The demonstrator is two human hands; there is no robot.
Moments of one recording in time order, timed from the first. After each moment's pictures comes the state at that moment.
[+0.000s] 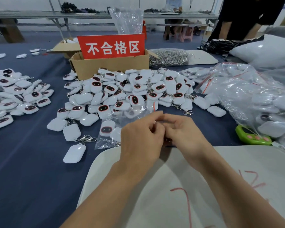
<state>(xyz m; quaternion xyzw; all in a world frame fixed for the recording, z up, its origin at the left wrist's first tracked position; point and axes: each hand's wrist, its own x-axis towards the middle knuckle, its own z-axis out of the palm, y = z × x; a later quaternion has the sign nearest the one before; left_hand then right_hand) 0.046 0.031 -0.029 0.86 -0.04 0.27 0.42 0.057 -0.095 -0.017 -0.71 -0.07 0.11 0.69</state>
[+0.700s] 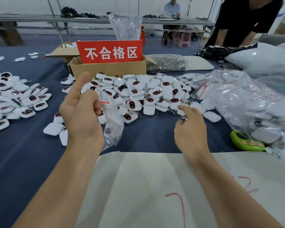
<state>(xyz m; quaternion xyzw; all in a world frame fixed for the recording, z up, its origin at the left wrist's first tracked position) 0.079 0.105 0.021 0.50 0.08 0.32 0.80 0.095 -0.114 -0.042 -0.88 0.09 -0.18 0.43</state>
